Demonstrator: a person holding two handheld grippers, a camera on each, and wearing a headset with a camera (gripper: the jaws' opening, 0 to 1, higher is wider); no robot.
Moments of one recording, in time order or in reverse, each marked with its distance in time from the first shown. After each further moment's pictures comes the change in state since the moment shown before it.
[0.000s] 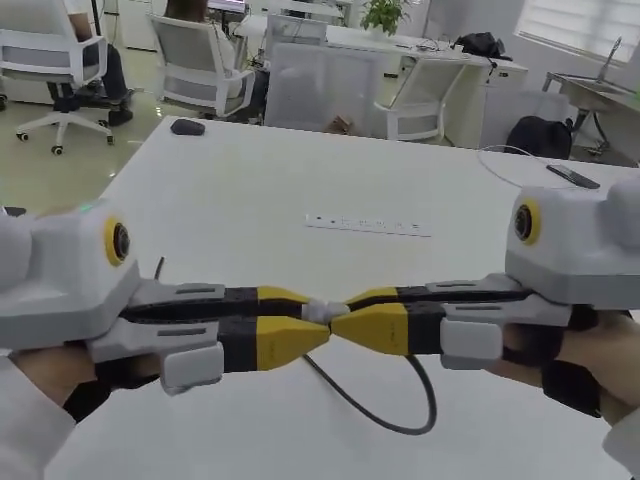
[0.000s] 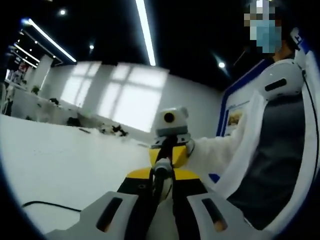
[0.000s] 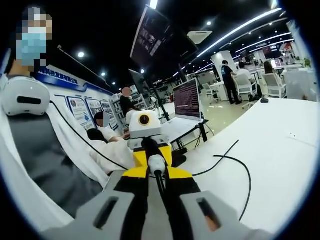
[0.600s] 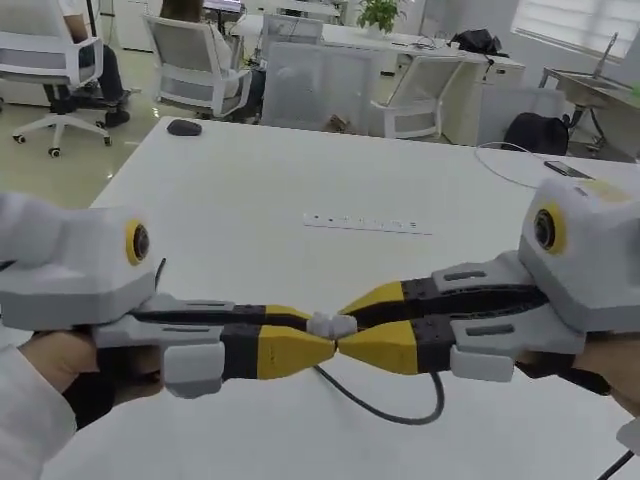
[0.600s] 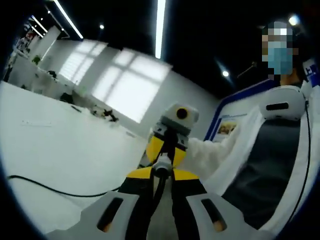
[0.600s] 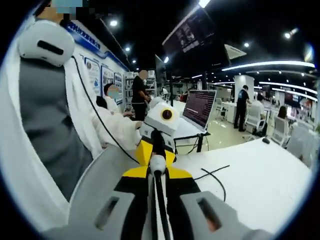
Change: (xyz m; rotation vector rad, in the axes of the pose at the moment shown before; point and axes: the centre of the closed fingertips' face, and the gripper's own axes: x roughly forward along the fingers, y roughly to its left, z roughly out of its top) left arm 0.010 -0.010 -0.010 -0.245 0.054 -0.087; right arm -0.007 0.010 -0.005 -0.502 0.098 0.015
